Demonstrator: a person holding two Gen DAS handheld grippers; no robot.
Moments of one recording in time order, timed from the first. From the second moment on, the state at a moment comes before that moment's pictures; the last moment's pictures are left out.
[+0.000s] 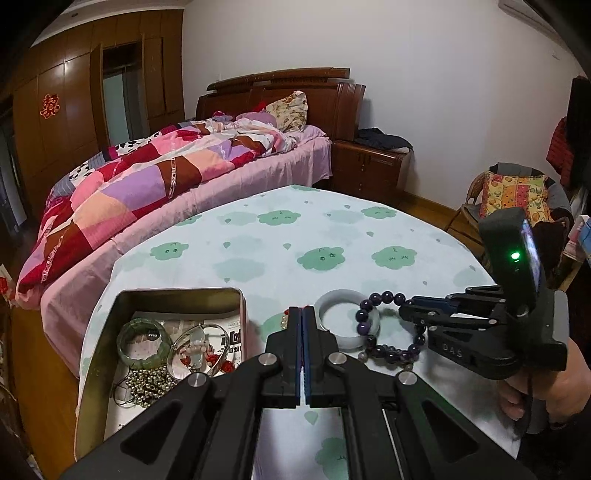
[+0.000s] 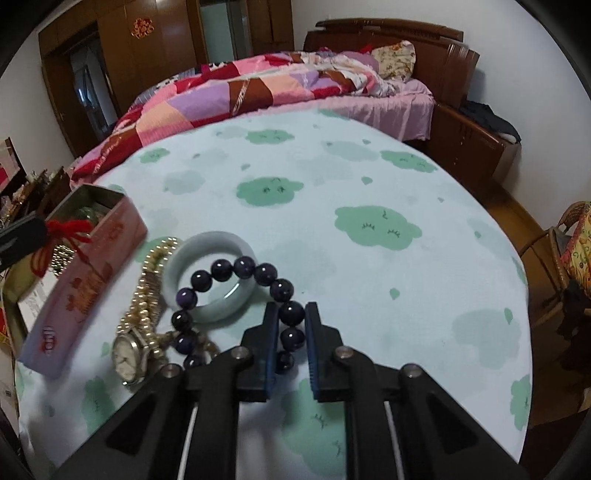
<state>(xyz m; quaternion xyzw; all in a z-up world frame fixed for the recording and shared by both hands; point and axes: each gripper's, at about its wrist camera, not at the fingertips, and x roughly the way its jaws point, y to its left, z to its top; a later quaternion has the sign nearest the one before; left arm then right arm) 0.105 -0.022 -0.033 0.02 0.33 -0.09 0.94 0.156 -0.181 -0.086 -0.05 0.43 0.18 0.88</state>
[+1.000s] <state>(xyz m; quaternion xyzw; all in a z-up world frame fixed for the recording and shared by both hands) 0.090 0.056 -0.001 -0.02 0.29 -0.03 0.96 0.132 -0.098 -0.001 -0.07 0.33 0.26 0.90</state>
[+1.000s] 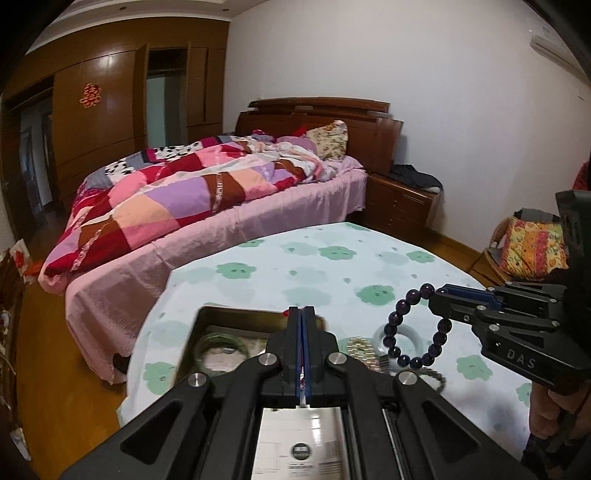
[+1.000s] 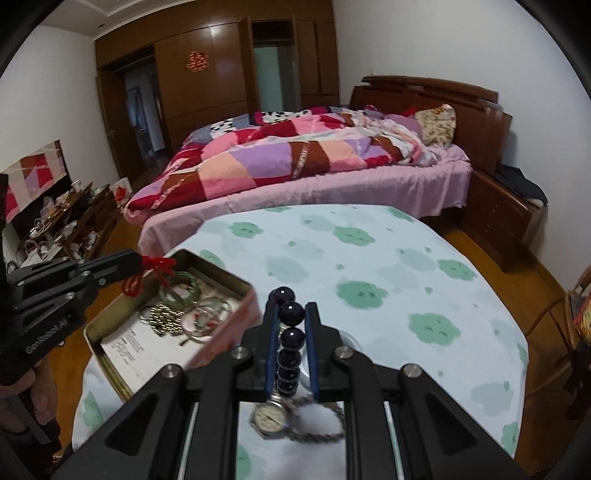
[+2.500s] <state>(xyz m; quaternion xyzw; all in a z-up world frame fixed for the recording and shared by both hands) 0.101 0.118 -0.059 -0.06 0.35 0.02 0.94 0.137 -0.016 -0.043 -0.10 0.38 0.32 0.86</state>
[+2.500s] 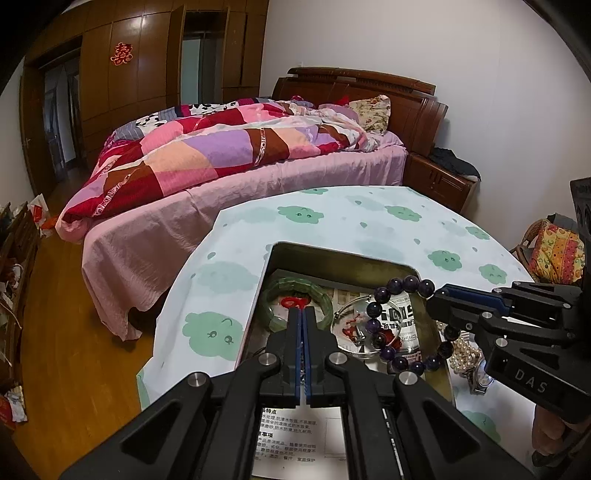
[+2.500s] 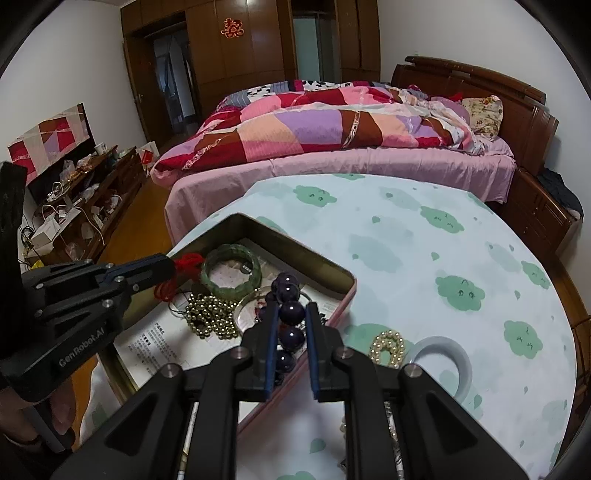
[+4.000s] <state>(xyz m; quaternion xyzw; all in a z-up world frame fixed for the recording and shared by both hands) 0.082 0.108 -0.060 -0.05 0.34 0.03 0.94 0.132 -0.049 -0.047 -0.09 0.37 0.30 0.88</state>
